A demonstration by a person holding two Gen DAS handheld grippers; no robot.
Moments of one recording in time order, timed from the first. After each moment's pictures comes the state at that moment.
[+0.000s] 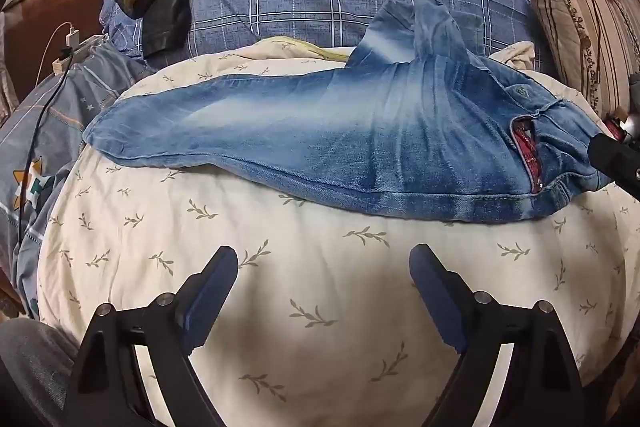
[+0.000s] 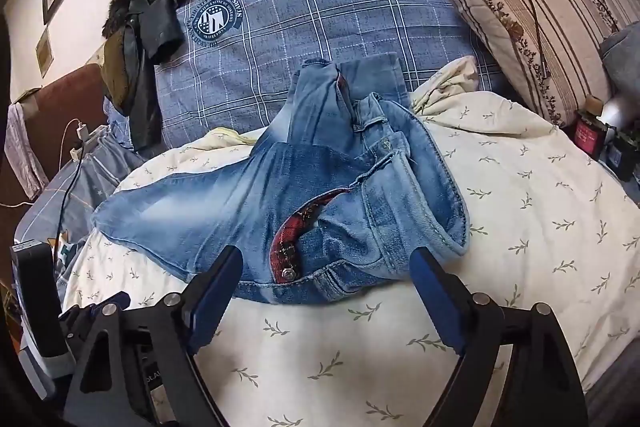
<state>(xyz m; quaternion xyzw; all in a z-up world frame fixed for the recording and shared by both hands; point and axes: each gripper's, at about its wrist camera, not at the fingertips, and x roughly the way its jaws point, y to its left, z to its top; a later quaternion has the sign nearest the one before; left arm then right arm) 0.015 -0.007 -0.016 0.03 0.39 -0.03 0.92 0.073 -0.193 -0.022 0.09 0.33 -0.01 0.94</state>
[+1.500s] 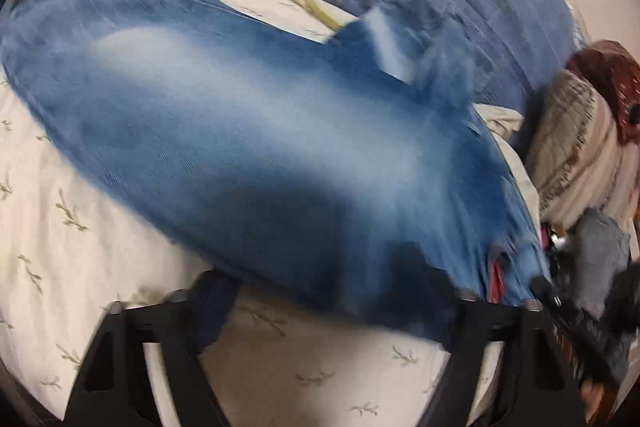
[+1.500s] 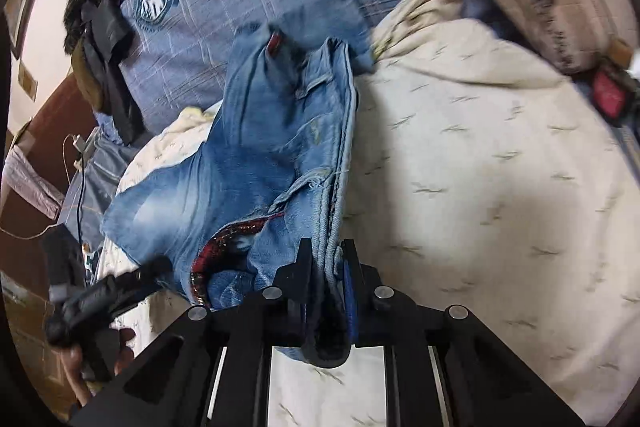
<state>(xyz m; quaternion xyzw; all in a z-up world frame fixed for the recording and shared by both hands) 0.133 0.025 -0.022 -0.23 0.50 -0.11 0.83 0.124 -0.304 -0.016 0.17 0.48 0.02 0.86</state>
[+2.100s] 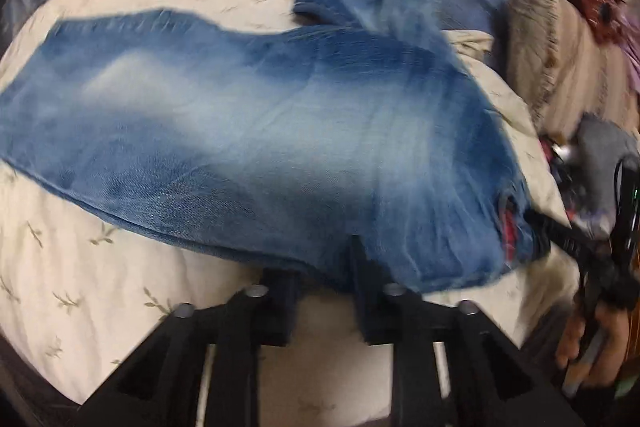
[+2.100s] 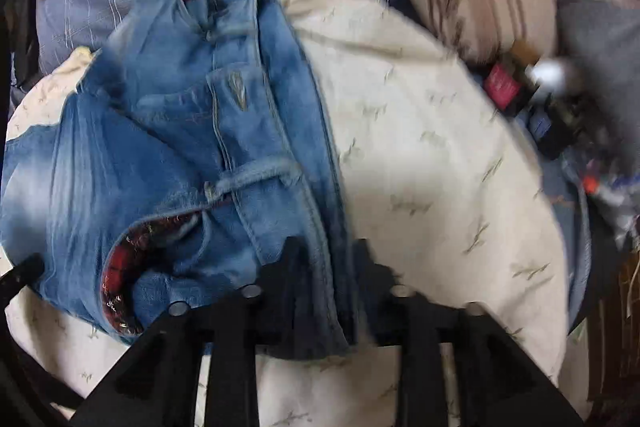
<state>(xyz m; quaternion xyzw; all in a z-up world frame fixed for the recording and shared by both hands) 0.098 -0.015 -0.012 -0.11 0.51 -0.18 0.84 0.109 -0.301 -0.024 0.00 0.49 -0.16 0.86</state>
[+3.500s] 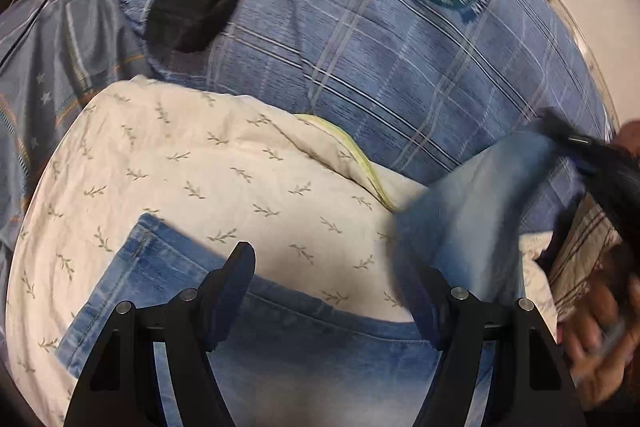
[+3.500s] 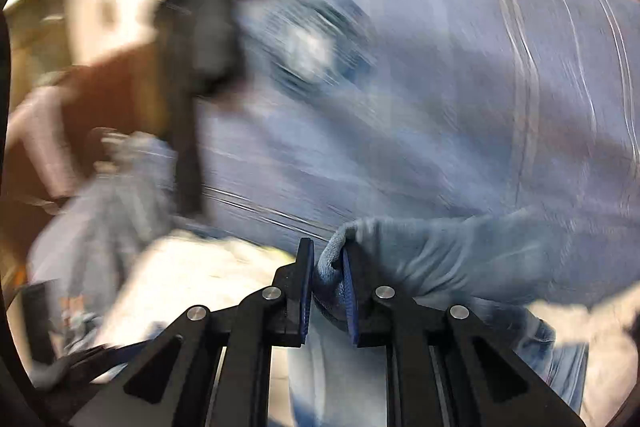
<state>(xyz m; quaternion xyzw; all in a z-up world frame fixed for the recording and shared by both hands) 0.267 0.113 0.037 -0.21 0.41 -0.05 0.88 0.355 -0.099 0.097 0.04 0.30 0.25 0.92</state>
